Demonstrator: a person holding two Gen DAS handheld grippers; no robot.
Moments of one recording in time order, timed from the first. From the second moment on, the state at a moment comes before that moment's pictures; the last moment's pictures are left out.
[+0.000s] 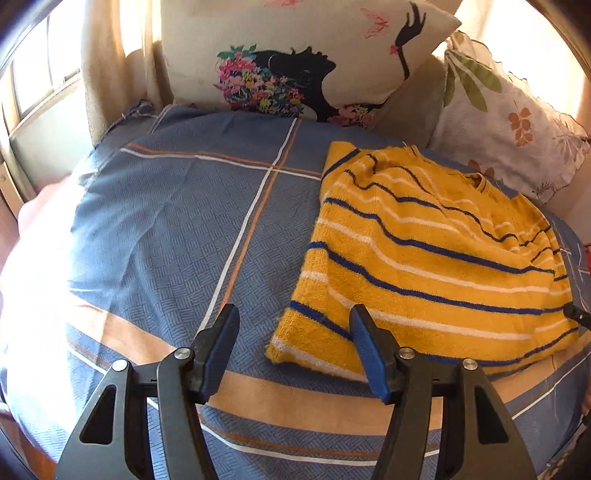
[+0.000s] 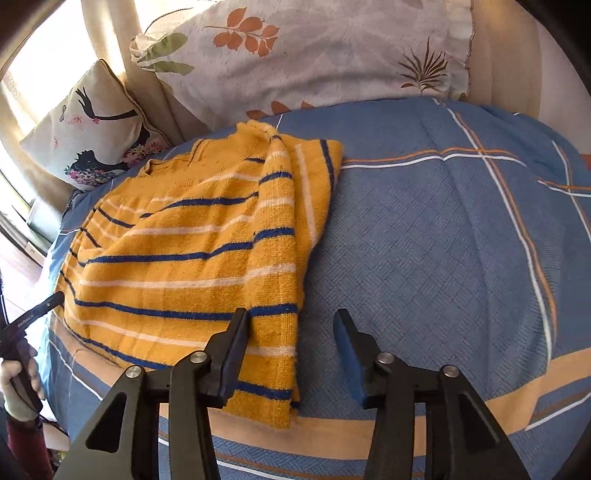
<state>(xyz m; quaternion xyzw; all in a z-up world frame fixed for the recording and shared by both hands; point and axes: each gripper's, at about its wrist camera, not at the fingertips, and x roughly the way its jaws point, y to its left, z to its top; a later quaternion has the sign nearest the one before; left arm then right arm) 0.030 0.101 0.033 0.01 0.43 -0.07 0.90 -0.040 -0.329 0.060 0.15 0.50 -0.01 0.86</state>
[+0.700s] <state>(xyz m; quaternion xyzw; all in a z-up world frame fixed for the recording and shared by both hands) 0.060 0.005 0.057 0.09 0.41 -0.14 0.90 -0.053 -0.354 0.077 0.17 0.46 -0.05 0.87</state>
